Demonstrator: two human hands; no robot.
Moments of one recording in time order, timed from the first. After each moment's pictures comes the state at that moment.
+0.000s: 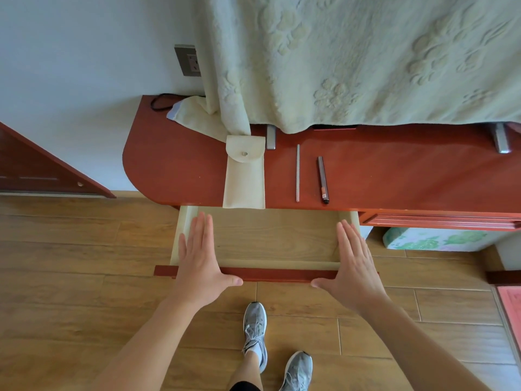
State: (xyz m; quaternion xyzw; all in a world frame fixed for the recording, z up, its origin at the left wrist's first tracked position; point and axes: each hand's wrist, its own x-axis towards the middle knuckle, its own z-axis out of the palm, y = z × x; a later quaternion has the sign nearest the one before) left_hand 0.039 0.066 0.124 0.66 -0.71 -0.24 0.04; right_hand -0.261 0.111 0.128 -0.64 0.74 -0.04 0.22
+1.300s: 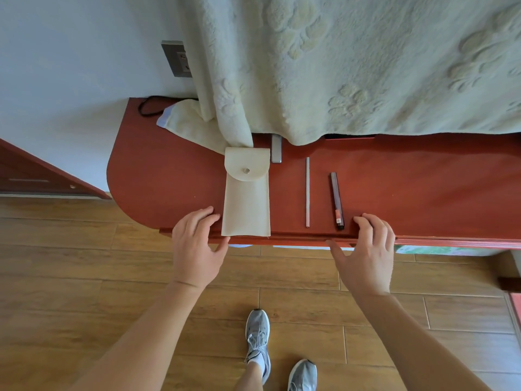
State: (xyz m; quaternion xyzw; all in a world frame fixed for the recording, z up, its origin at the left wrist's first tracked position) left_hand 0.044 -0.030 0.077 0.62 -0.75 -0.05 0.24; right_hand -0.271 0.027 0.071 -0.59 0.77 -0.23 -0.02
